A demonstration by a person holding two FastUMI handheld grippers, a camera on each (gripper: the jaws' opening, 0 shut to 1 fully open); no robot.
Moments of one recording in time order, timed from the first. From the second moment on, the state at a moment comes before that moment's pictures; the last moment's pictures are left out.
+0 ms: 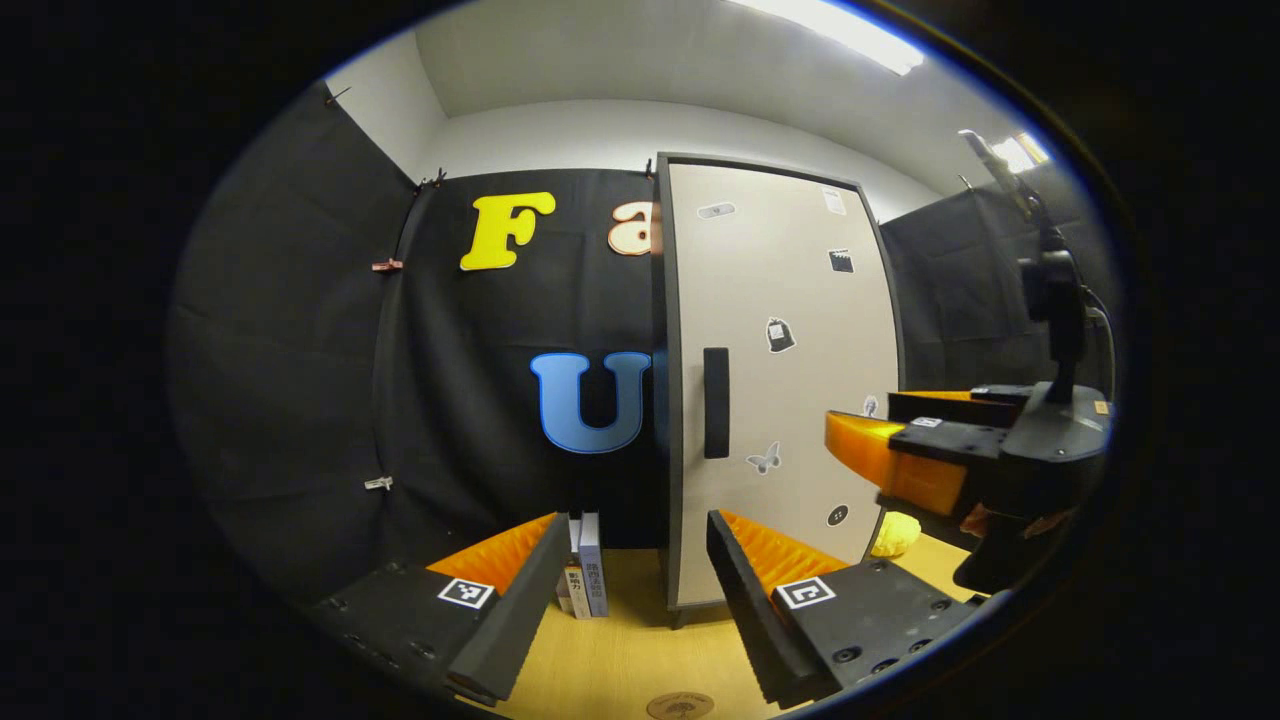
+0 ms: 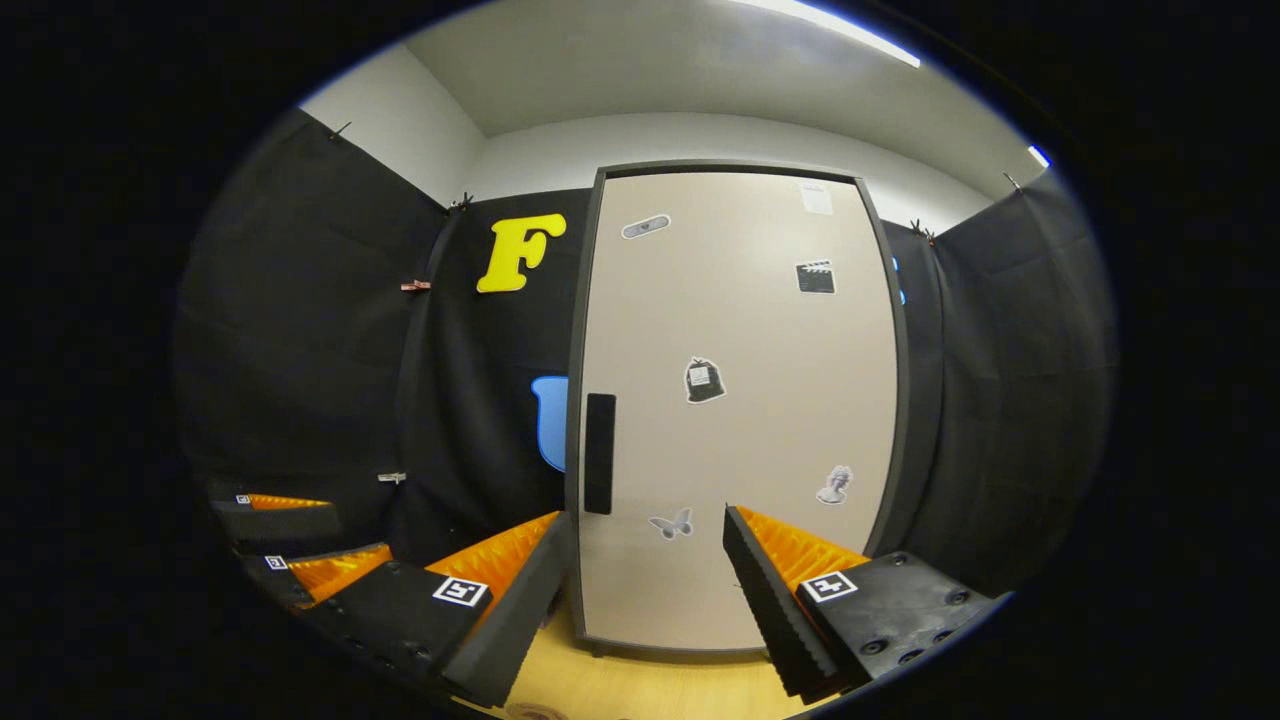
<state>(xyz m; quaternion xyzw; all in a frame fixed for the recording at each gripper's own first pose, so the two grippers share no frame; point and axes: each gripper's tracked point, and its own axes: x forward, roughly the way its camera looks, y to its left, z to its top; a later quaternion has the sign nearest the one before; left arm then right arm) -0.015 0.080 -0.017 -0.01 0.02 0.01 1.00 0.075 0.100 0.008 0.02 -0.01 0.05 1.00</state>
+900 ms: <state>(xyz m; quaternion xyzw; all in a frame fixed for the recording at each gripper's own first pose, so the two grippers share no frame) -0.029 0.150 -0.058 -0.03 0.06 0.03 1.00 0.221 0.153 -0.013 0.00 0.00 -0.02 1.00</state>
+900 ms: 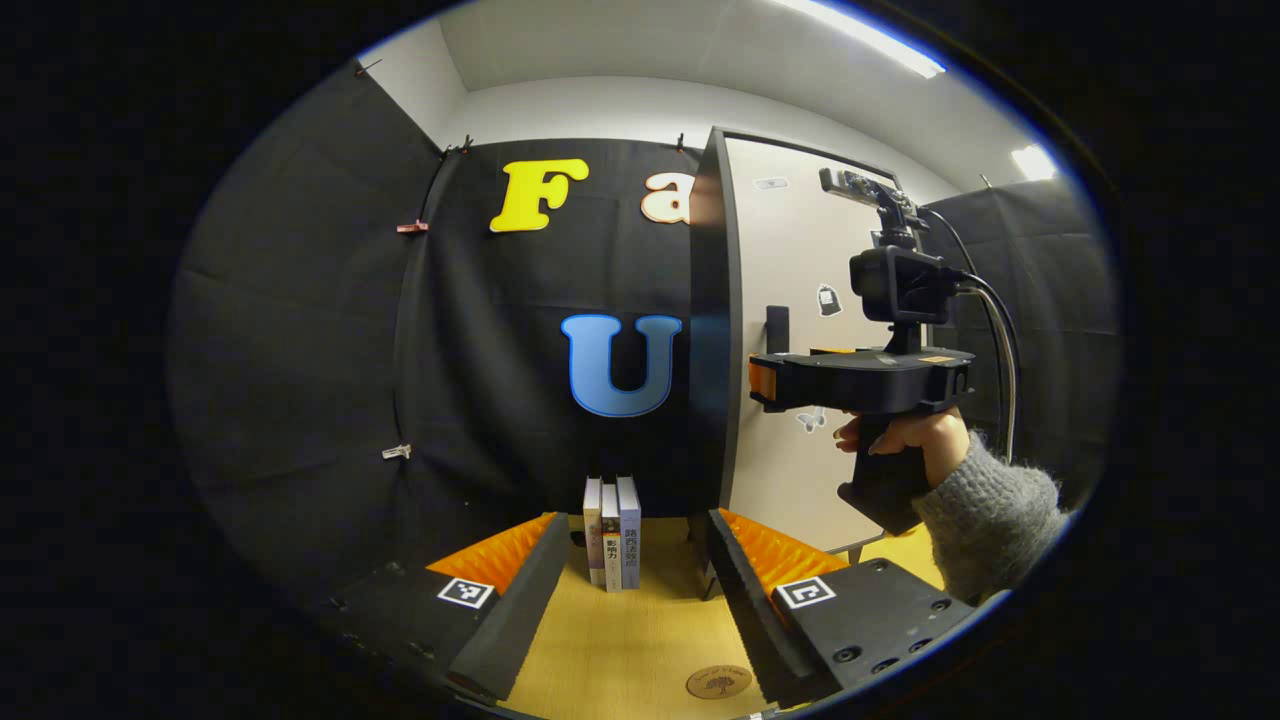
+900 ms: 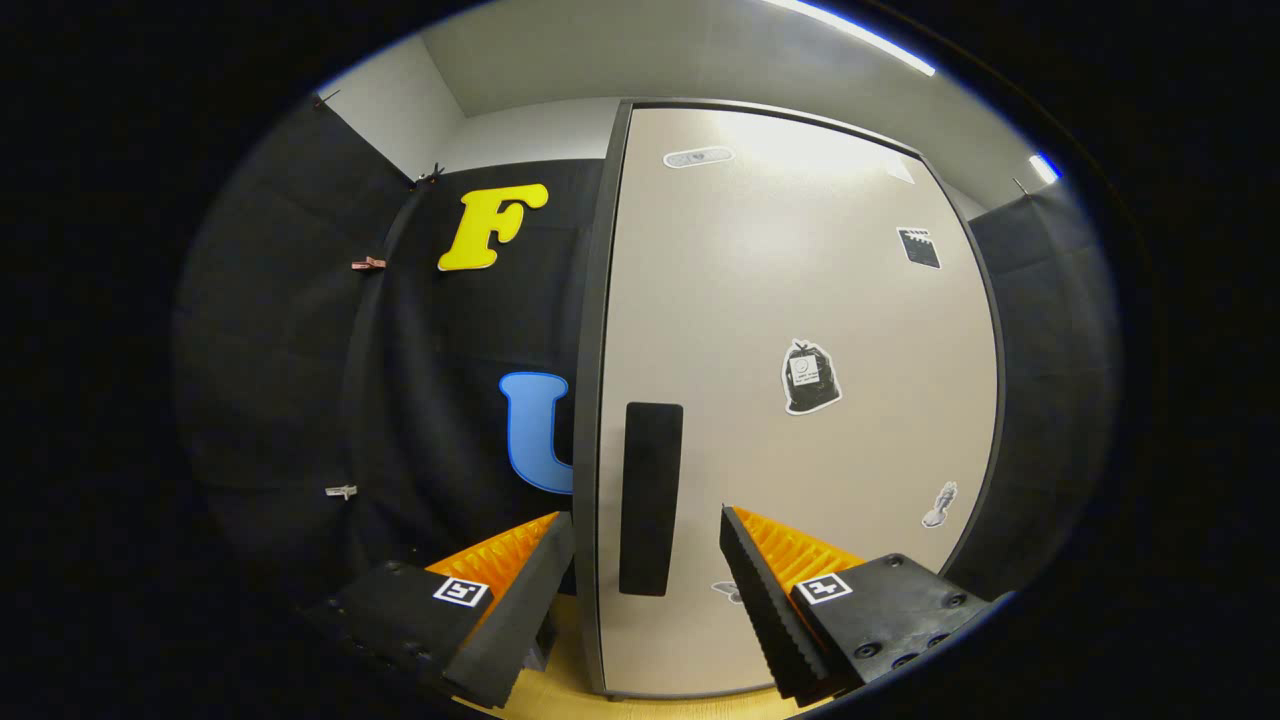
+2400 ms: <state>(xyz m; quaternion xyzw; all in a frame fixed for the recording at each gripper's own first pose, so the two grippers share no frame) -0.058 0.162 -0.068 -0.03 0.08 0.06 0.99 0.197 0.149 -0.006 0.00 0.02 -0.02 1.00</state>
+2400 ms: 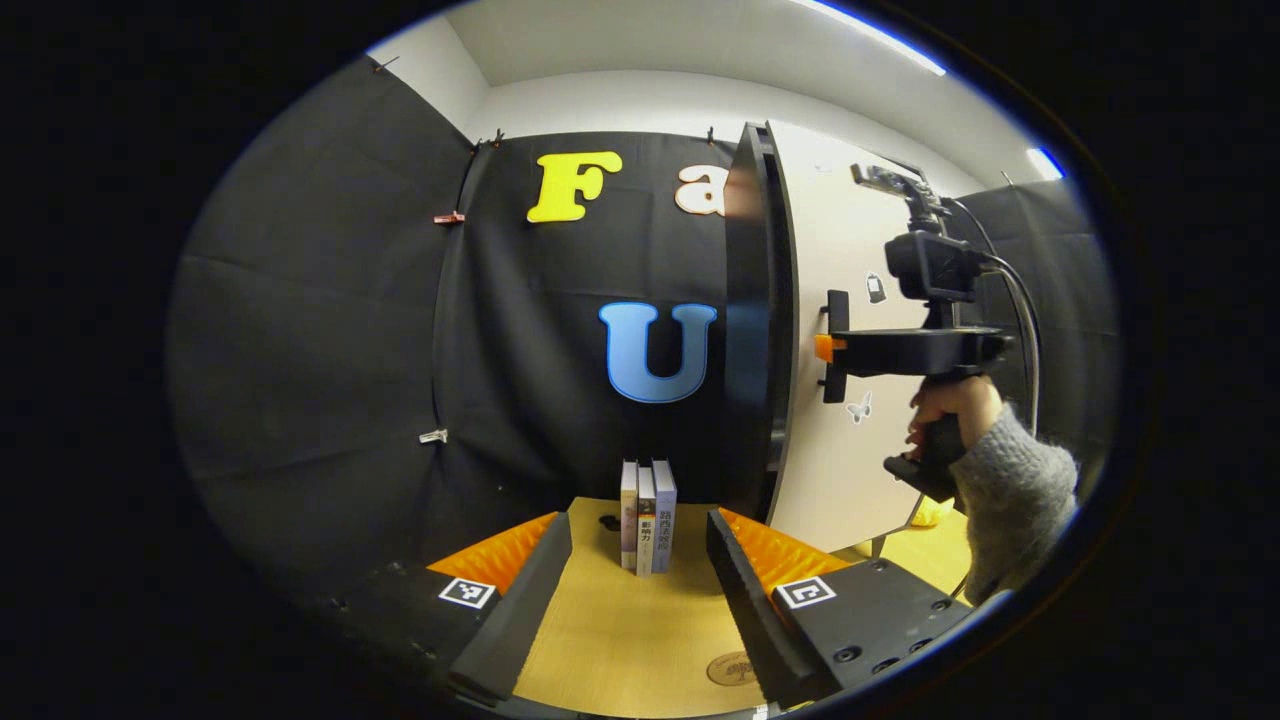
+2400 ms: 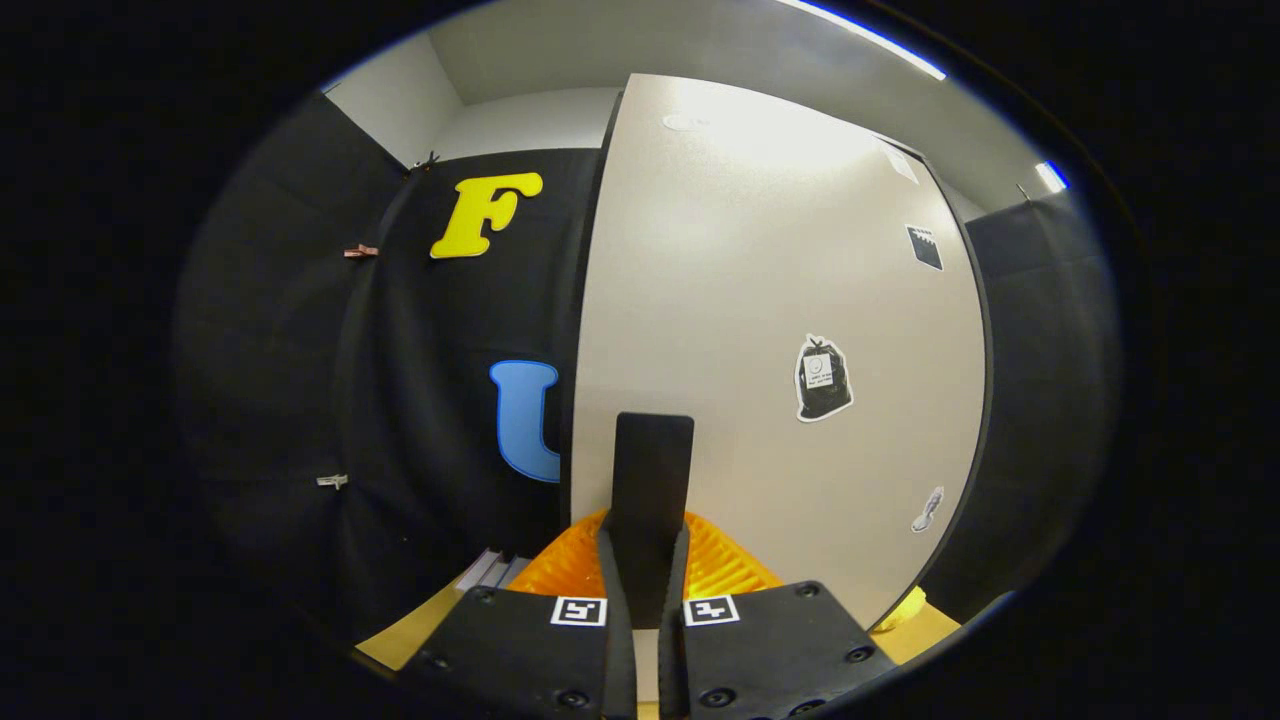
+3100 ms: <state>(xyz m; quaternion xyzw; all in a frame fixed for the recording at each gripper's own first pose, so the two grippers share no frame) -0.062 0.089 -0.054 -0.01 0.06 -0.02 1.00 0.094 0.102 0.016 0.01 0.04 0.00 1.00</state>
